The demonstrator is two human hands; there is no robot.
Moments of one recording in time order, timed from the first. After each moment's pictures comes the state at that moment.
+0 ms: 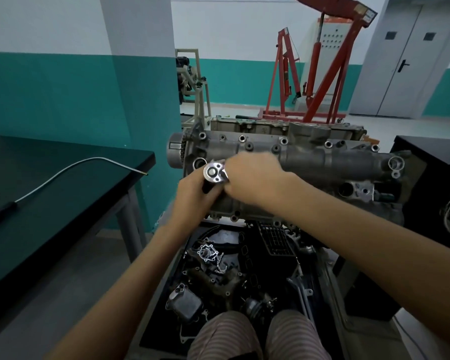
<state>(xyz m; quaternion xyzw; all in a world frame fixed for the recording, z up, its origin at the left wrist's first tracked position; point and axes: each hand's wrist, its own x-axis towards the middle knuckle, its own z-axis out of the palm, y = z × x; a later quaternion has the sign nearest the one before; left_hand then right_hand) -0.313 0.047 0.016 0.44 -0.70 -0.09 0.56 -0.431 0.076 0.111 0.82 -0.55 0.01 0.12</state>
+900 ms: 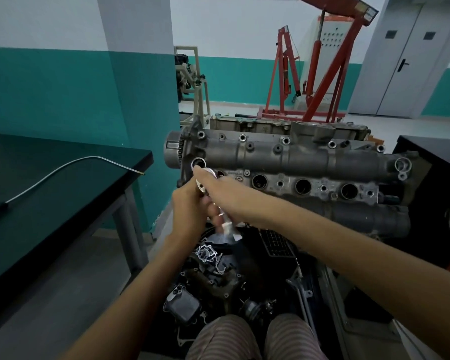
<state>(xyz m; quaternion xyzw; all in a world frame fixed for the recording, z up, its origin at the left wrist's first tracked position) -0.319 0.045 0.001 0.49 -0.64 -0.11 0.59 -0.413 0.079 0.078 0.68 -0.51 0.25 -0.47</state>
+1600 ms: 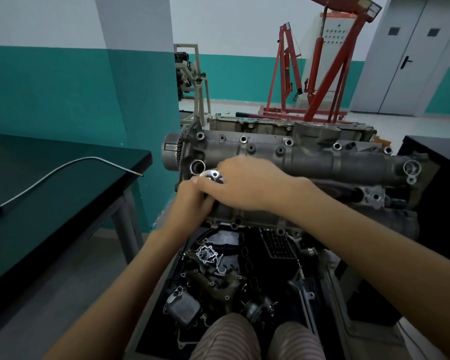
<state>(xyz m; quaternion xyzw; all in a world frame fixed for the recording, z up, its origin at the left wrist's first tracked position) -0.308 0.028 0.012 0.40 -0.76 -0.04 0.51 -0.433 0.059 0.104 0.87 -0.49 0.11 0.01</state>
